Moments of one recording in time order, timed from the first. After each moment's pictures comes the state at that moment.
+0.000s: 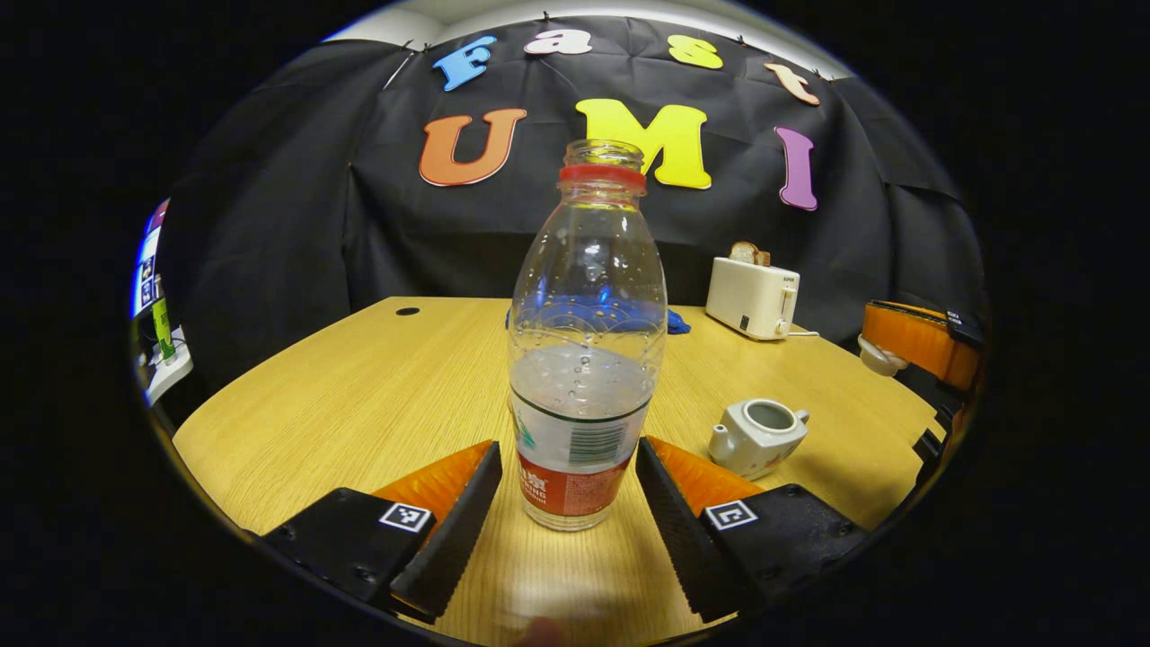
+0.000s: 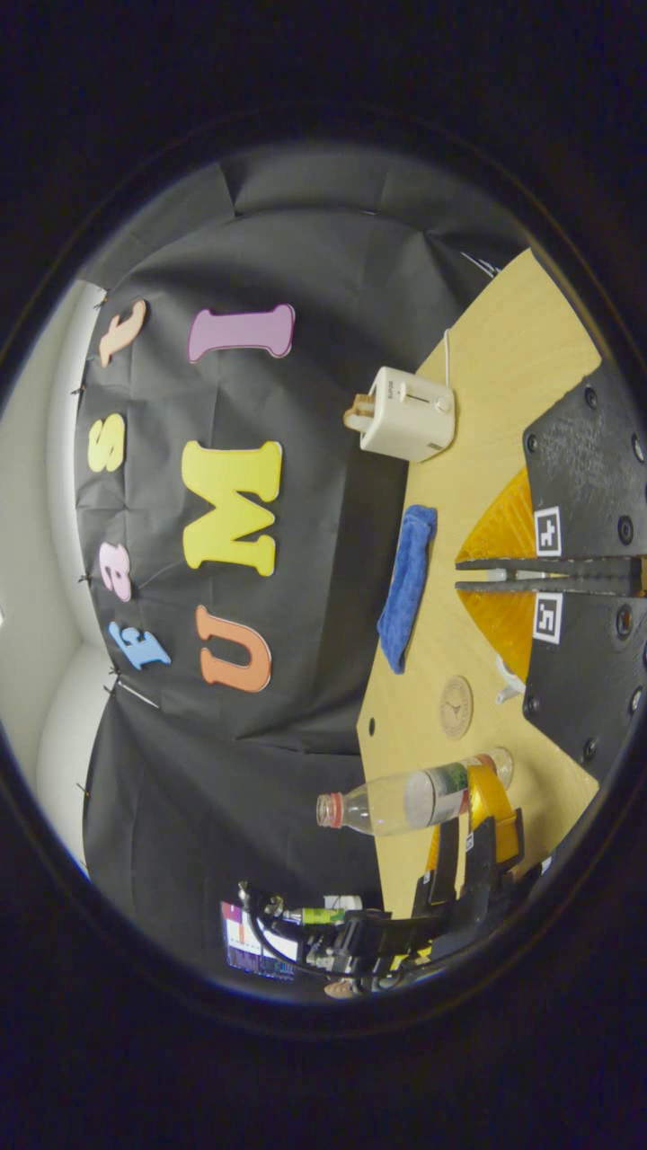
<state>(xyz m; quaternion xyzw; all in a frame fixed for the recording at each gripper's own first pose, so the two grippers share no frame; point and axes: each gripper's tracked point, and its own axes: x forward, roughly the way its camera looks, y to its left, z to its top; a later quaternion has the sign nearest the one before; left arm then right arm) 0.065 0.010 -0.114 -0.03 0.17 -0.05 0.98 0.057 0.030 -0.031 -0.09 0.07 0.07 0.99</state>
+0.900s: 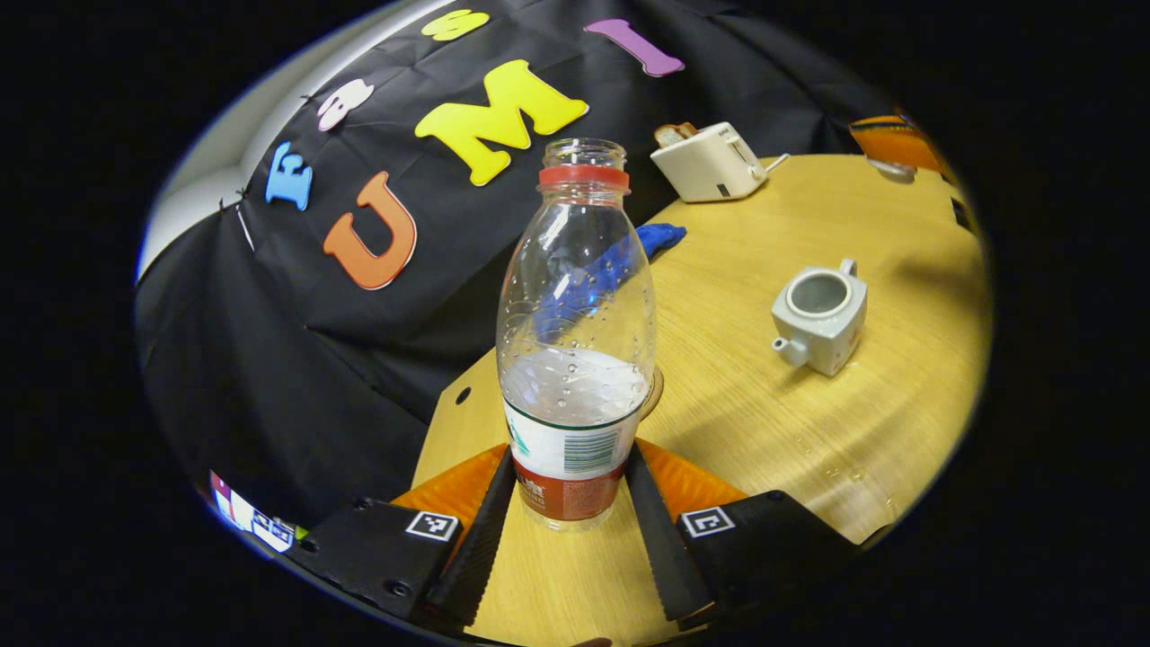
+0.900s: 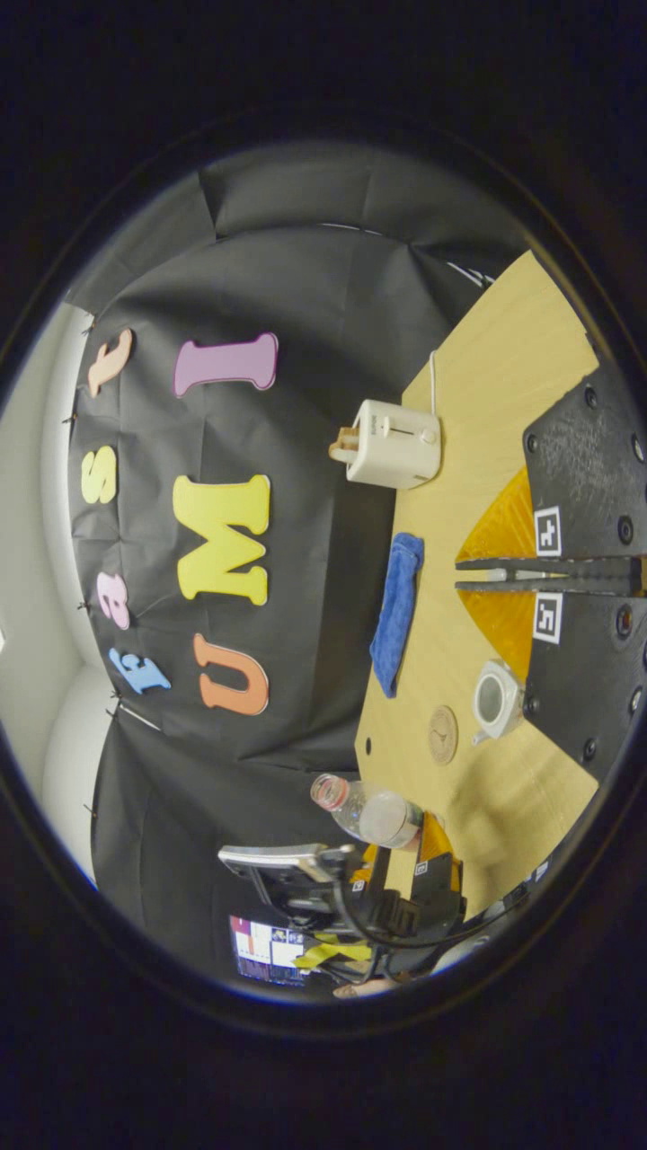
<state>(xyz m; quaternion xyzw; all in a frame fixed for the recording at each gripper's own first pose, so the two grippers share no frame) 0.078 0.051 -0.080 0.38 0.21 -0.04 0.90 0.047 -0.026 -0.040 -0.07 0.07 0.04 0.99</state>
